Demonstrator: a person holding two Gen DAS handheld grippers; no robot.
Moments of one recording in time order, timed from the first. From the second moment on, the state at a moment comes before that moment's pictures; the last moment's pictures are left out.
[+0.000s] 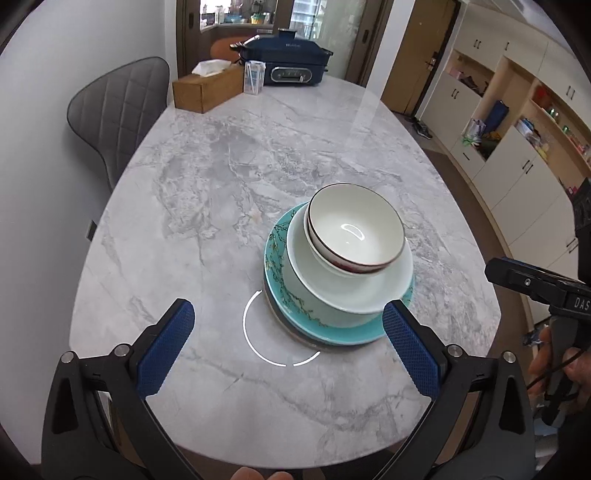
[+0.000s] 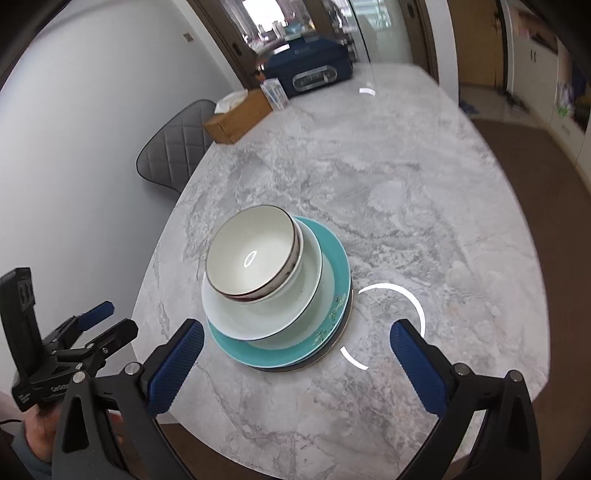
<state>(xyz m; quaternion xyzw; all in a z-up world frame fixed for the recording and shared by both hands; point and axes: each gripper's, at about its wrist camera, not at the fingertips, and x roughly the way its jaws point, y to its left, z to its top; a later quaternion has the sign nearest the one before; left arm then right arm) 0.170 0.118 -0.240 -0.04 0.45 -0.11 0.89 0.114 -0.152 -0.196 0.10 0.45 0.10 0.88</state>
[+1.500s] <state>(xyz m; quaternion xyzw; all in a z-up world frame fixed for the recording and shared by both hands) -0.022 0.086 -0.077 -0.10 0.38 -0.06 0.92 -0.048 -0.109 -0.063 0.02 0.35 0.01 0.94</state>
